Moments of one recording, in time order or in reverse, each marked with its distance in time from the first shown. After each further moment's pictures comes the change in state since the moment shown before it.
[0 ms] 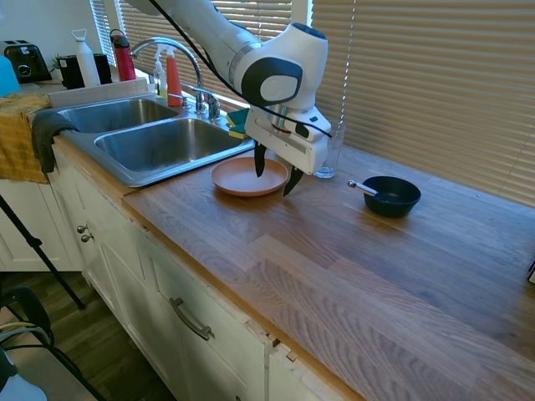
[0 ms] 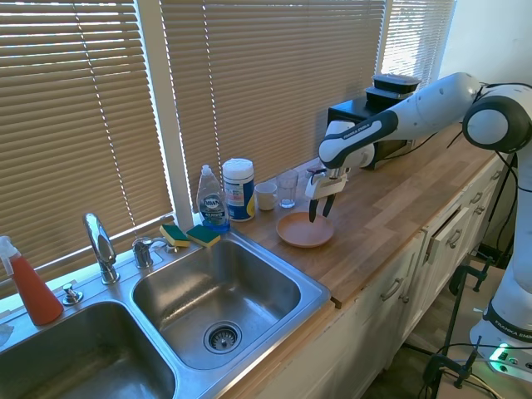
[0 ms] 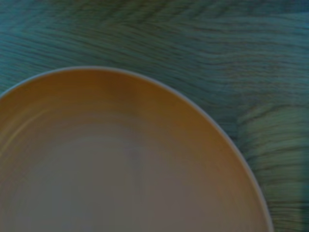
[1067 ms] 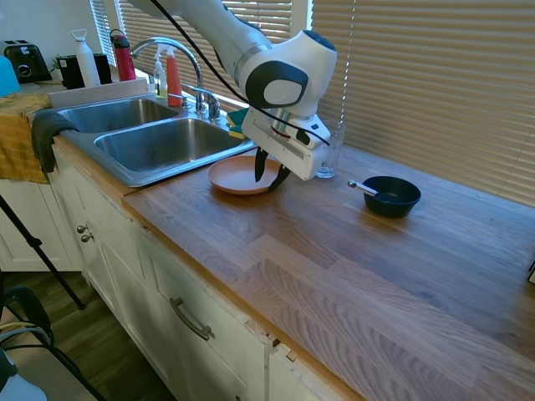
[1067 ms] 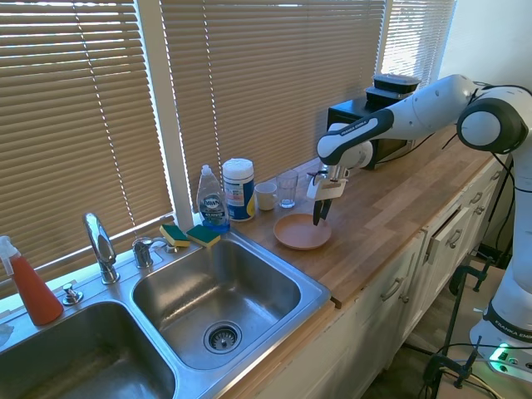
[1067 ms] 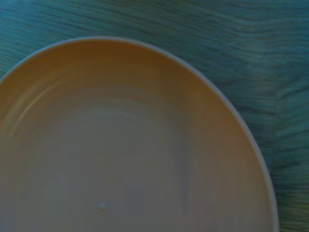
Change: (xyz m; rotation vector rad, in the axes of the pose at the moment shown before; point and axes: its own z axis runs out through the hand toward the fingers) arm -0.001 0.005 0.010 0.022 -0.104 -0.023
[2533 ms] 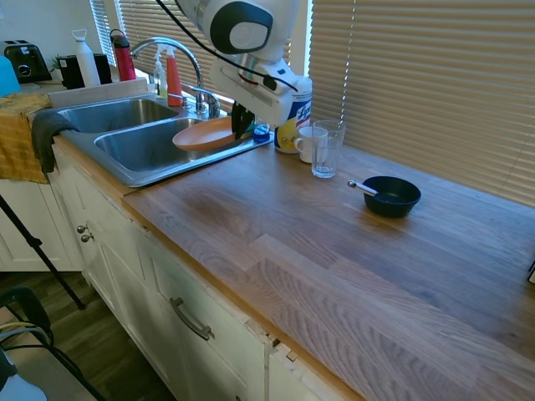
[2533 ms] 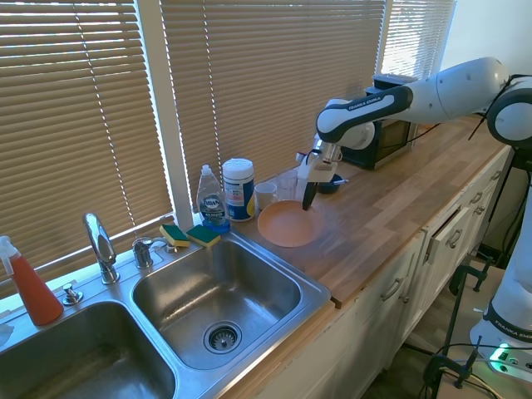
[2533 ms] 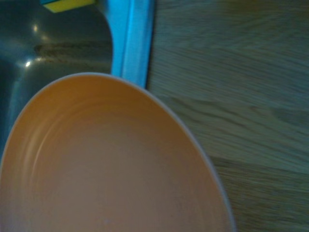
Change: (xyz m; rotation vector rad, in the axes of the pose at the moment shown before) arm -0.101 -0.093 -0.061 0.074 0.022 -0.103
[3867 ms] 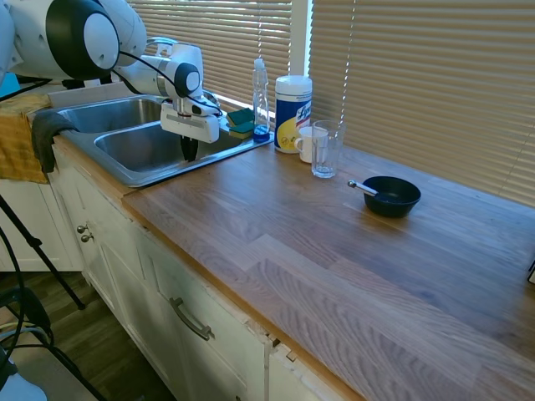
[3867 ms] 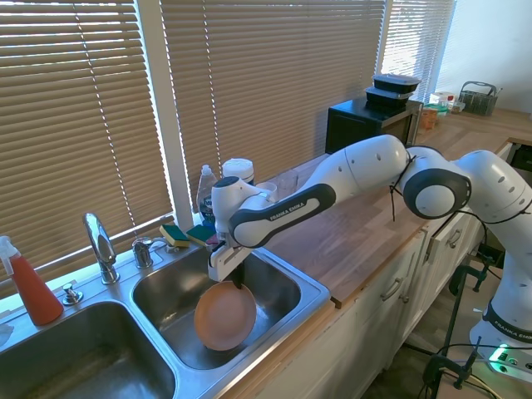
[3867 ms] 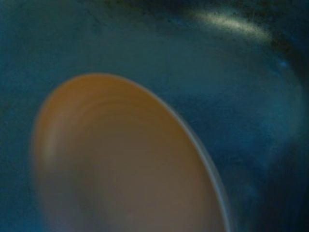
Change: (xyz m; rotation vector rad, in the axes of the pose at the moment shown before) arm -0.097 -0.199 0.258 -0.344 0.131 -0.069
